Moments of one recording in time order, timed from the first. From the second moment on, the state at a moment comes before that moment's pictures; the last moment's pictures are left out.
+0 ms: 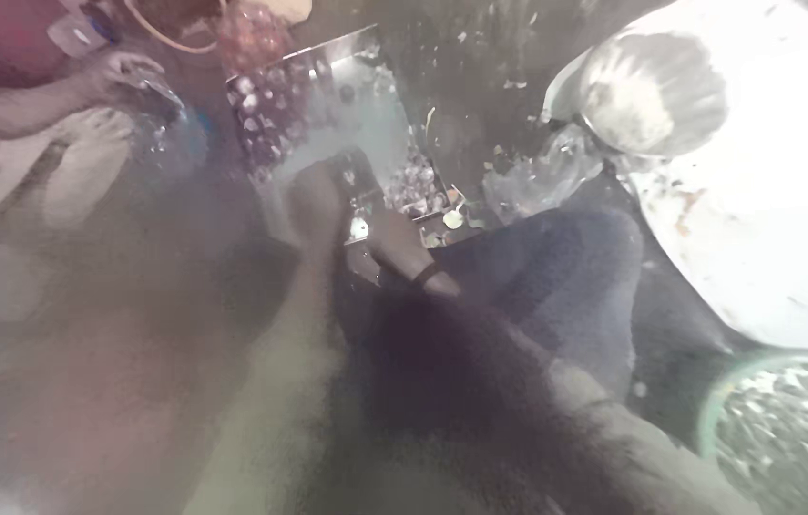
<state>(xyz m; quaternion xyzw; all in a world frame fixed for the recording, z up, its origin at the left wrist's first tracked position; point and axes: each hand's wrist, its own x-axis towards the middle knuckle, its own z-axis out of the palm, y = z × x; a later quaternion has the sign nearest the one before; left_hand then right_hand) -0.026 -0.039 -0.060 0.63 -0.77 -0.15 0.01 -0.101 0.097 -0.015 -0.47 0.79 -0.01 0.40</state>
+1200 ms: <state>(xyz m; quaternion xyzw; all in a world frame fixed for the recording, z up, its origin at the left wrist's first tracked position) -0.020 -0.030 -0.045 0.62 -0.76 -0.18 0.03 -0.117 0.148 -0.052 -0.47 0.81 -0.01 0.35</state>
